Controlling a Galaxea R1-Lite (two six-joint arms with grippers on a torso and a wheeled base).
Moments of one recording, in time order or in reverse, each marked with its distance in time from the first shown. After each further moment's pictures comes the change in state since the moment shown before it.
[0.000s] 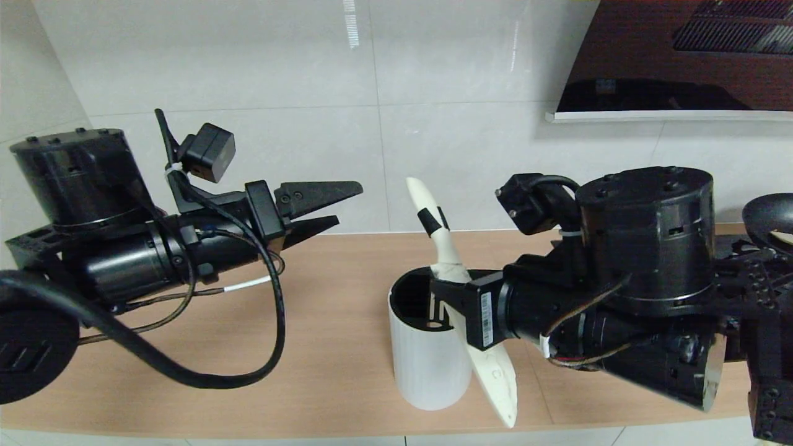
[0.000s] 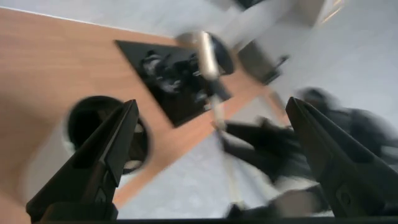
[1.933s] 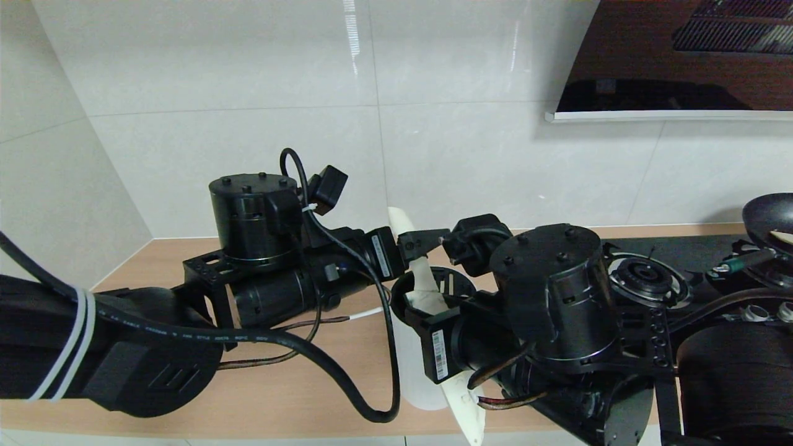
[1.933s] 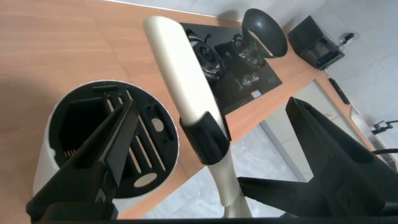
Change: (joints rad) left arm -0.273 0.202 -0.063 -0.024 0.360 0.102; right arm 0.090 0.120 -0.010 -0.054 -0.149 0.009
